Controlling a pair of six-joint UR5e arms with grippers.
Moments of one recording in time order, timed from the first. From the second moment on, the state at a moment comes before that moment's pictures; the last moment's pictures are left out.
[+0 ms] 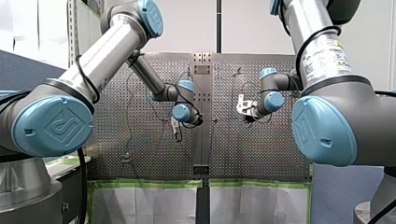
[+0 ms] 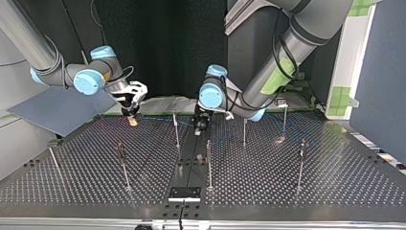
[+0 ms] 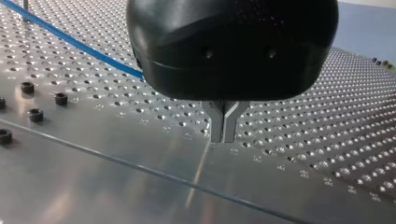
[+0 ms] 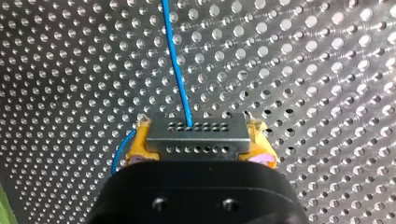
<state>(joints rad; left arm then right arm) -0.41 -2.28 -1.42 -2.73 -1.67 -1.83 1.88 -1.03 1.59 -0.28 1.32 1.70</state>
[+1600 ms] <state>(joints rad) -0.70 -2.19 -1.44 -2.89 -1.90 -1.79 1.82 -1.03 1.59 -0.23 1.32 1.70</state>
